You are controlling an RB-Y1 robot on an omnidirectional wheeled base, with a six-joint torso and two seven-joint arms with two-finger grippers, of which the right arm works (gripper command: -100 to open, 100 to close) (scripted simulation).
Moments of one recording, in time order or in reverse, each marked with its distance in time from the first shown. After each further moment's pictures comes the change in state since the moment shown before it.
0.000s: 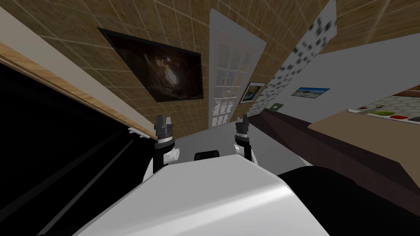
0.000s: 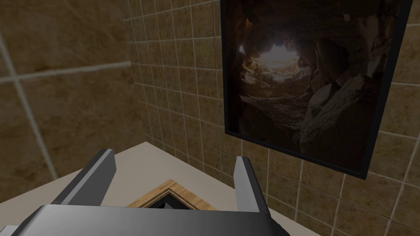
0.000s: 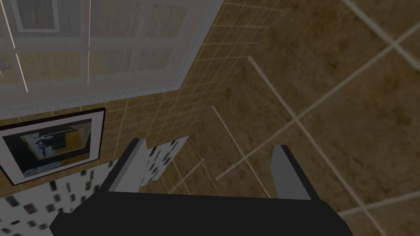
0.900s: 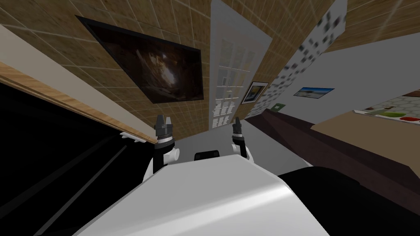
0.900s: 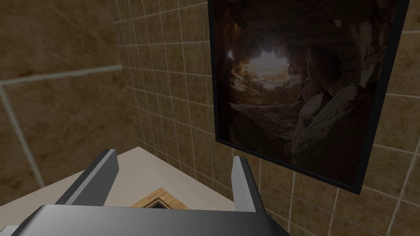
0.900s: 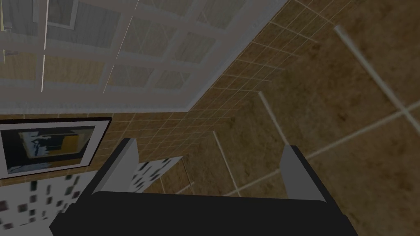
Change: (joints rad) arm -0.069 -0.051 -0.006 0.195 0.058 -0.056 0.121
